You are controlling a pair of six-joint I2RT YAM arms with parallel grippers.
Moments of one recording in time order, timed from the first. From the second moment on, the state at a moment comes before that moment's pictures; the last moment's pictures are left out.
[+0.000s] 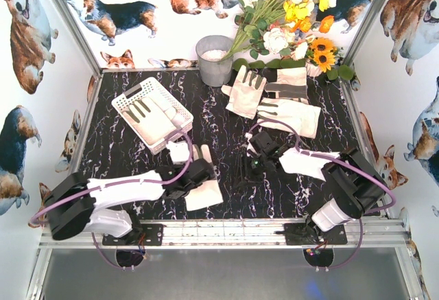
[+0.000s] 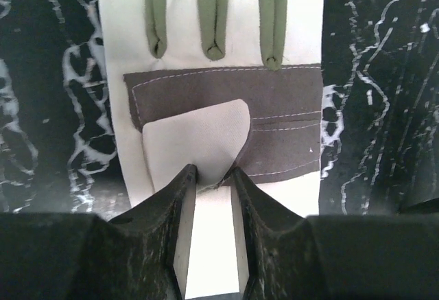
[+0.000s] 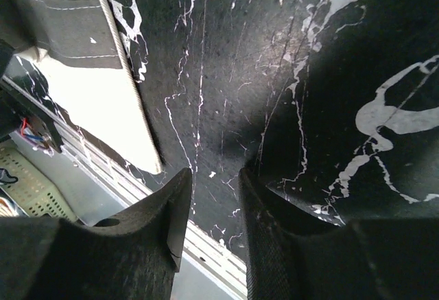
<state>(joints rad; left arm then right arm) -1.04 1.31 0.66 -0.45 -0.59 -1.21 0.62 1.53 0.68 -0.24 -0.48 0.65</state>
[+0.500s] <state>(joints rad) -0.99 0.89 0.42 -0.46 -0.56 -1.18 0.74 1.53 0.73 -0.21 -0.48 0.69</state>
